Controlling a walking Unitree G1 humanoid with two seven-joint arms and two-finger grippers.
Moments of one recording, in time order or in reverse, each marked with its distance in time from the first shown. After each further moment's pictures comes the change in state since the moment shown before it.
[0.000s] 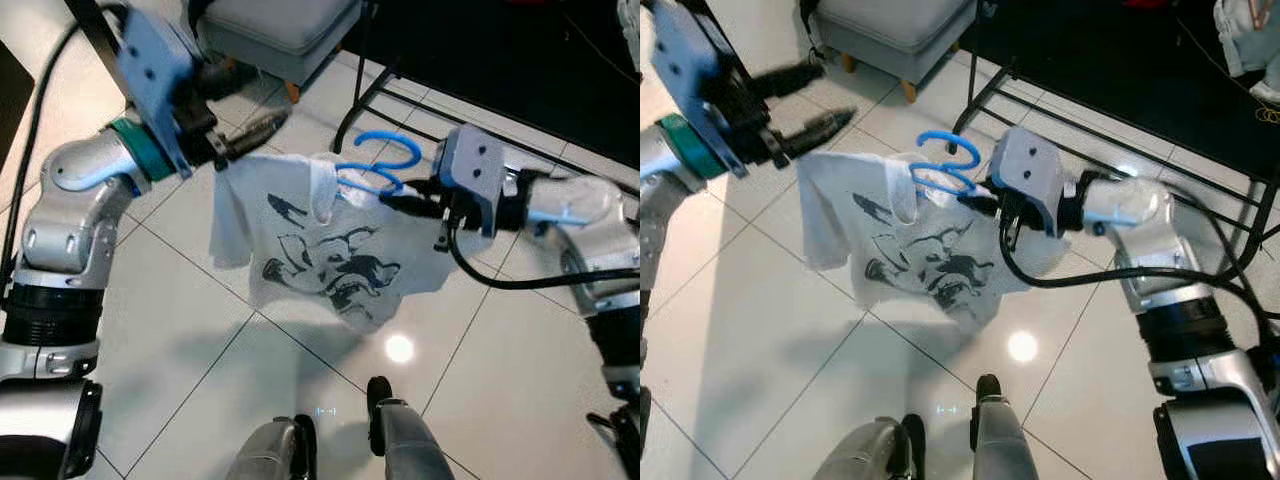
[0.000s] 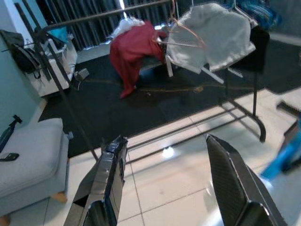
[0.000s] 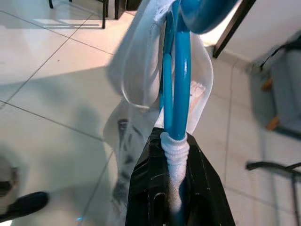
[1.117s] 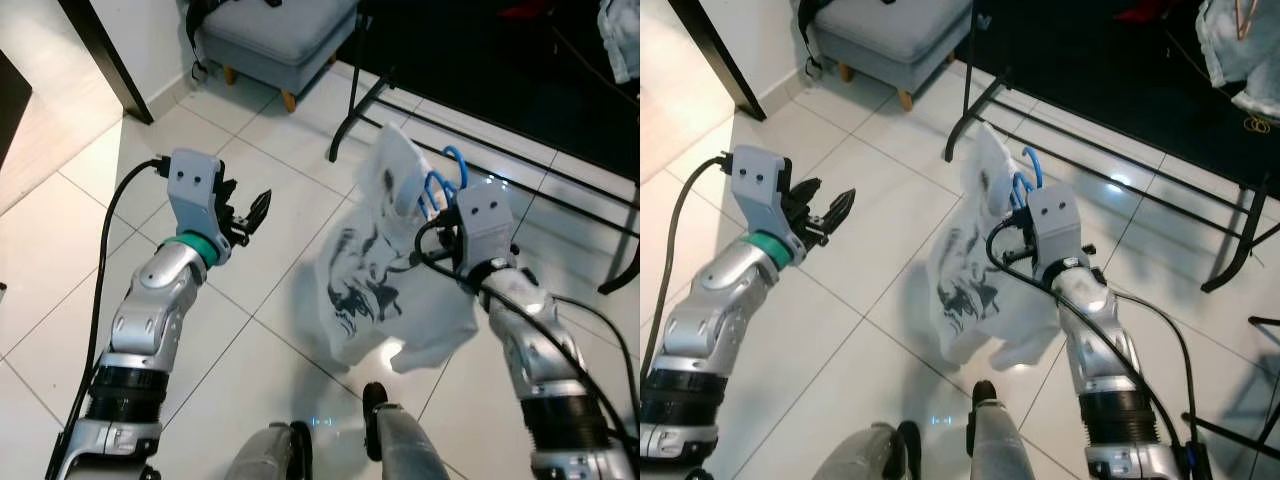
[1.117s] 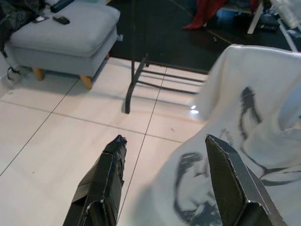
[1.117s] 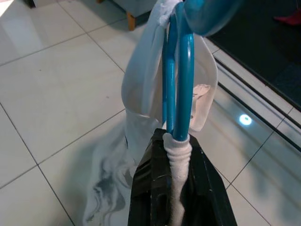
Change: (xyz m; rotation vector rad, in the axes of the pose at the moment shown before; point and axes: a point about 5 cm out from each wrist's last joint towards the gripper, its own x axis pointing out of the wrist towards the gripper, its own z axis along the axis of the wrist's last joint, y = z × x) left arm -0.026 -0.065 -0.117 -0.331 0.345 0.463; right arm 0.003 0.058 -0.078 0.484 0.241 -0.914
